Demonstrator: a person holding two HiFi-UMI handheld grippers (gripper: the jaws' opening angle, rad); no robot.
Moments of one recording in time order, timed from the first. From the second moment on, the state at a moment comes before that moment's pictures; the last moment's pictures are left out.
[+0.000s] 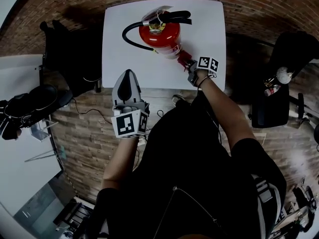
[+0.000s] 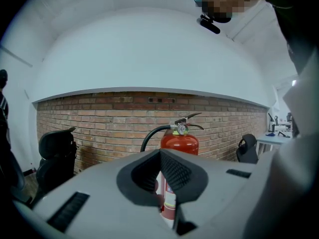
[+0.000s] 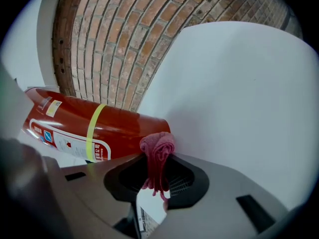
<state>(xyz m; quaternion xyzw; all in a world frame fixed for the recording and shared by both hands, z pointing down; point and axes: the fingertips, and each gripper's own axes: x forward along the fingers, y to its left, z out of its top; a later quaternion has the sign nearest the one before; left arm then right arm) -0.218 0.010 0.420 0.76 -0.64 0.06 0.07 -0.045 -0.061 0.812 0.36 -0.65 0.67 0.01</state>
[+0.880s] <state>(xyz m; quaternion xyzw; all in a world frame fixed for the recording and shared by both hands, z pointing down) -0.206 -0.001 0.406 0.75 -0.65 0.04 0.07 -0.056 -0.064 0.786 0.36 -0.65 0.67 -0.02</state>
